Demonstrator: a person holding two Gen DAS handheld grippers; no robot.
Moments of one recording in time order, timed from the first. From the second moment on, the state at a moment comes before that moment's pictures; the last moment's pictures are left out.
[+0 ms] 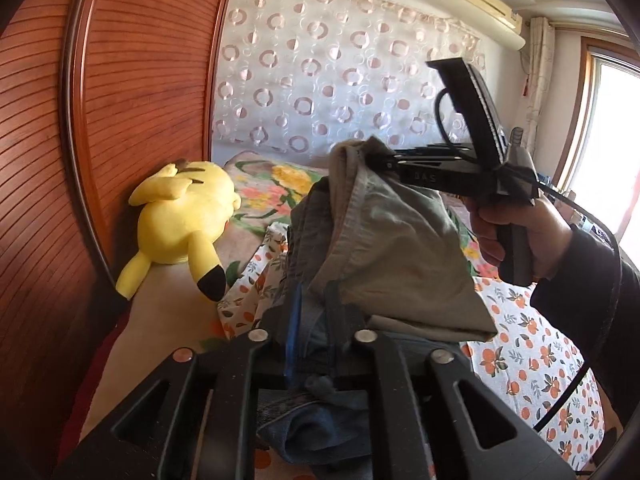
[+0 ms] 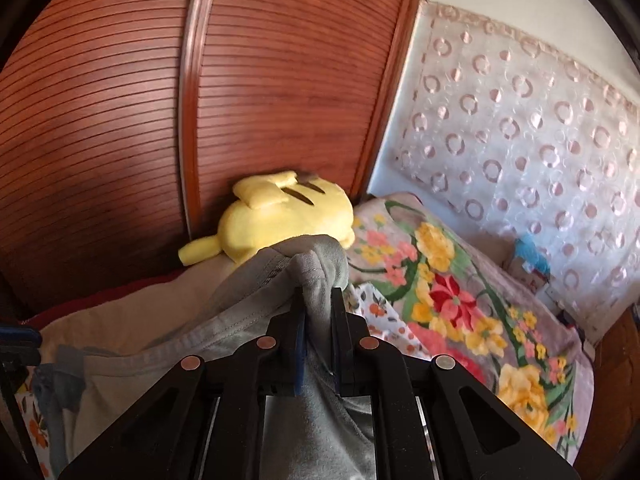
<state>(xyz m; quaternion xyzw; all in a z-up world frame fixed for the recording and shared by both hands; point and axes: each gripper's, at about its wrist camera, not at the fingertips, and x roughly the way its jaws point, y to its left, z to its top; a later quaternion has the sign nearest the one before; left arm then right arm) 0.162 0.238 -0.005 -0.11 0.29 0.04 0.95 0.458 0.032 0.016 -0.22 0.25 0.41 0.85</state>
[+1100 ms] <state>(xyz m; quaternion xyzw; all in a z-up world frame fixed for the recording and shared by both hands) 0.204 0.220 -0.029 -0.07 0.34 0.04 0.94 0.457 -0.051 -0.025 -0.09 0.30 0.37 0.87</state>
